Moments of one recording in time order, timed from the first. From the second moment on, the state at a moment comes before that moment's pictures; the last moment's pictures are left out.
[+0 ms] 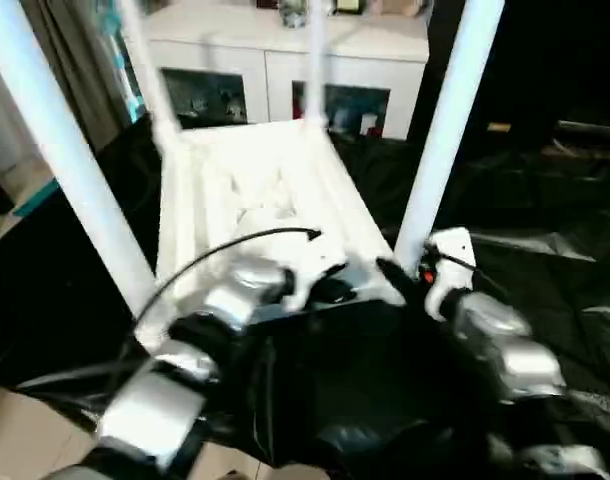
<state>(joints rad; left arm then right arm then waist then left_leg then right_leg) -0.79 0.05 -0.26 0.97 0.11 0.04 -0.89 -0.37 -0.16 -0.04 0.43 0.12 0.23 0.41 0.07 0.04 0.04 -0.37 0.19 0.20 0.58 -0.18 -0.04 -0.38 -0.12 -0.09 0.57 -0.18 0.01</state>
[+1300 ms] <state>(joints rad) -0.71 0.22 -0.29 0.82 0.06 -0.04 -1.30 -0.29 -0.39 0.07 0.28 0.25 0.26 1.02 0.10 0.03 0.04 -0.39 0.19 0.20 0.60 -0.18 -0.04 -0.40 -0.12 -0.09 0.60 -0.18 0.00</state>
